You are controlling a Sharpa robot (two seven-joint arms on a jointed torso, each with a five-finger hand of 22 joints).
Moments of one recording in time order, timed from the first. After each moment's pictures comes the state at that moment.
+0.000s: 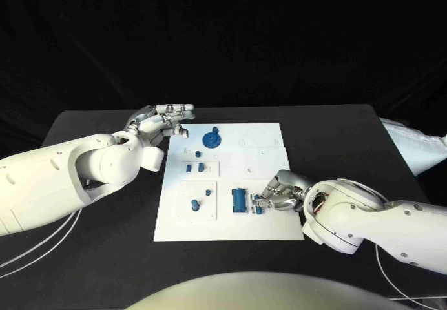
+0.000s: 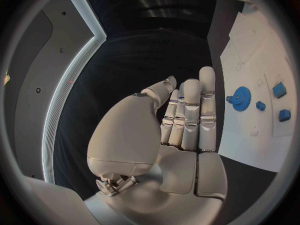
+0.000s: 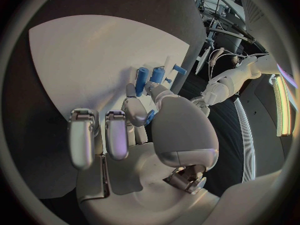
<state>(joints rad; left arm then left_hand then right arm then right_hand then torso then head) 1.18 -0.90 -0.03 1.56 0.08 -0.25 0.31 1.38 -0.09 0.42 -0.07 0.08 0.94 0.20 0.17 0.07 1.02 0.12 0.36 0.16 1.17 0.03 1.06 0.50 0.16 1.19 0.12 0.63 0.80 1.01 -0.96 -0.07 1.92 -1.18 -0.38 -0.61 1.13 -0.08 0.24 0.14 0.45 1.17 0.06 0.12 0.26 1.42 -0.02 1.06 1.22 1.47 -0.08 1.46 1.31 0.05 1.47 0.03 1.46 1.31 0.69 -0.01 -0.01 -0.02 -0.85</state>
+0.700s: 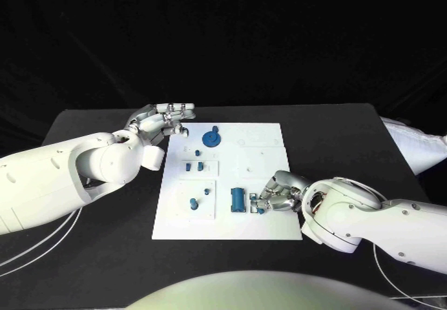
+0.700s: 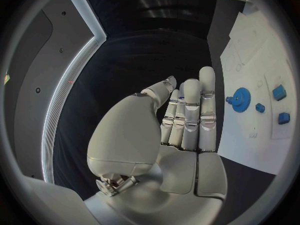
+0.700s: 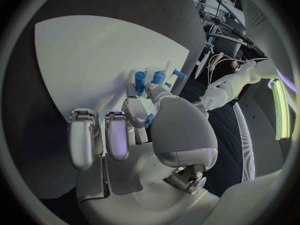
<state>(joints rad) 1.18 -0.90 -0.03 1.56 0.08 -0.24 0.31 1.38 -0.09 0.42 -0.07 0.08 0.93 0.20 0.17 0.07 1.02 0.12 0.37 0.16 1.17 0.03 1.06 0.50 0.16 1.19 0.12 0.63 0.80 1.01 -0.95 -0.07 1.92 -1.21 -0.34 -0.61 1.12 -0.08 0.22 0.16 0.42 1.18 0.06 0.13 0.27 1.43 -0.02 1.07 1.24 1.47 -0.08 1.47 1.31 0.05 1.47 0.03 1.47 1.31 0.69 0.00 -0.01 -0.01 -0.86</state>
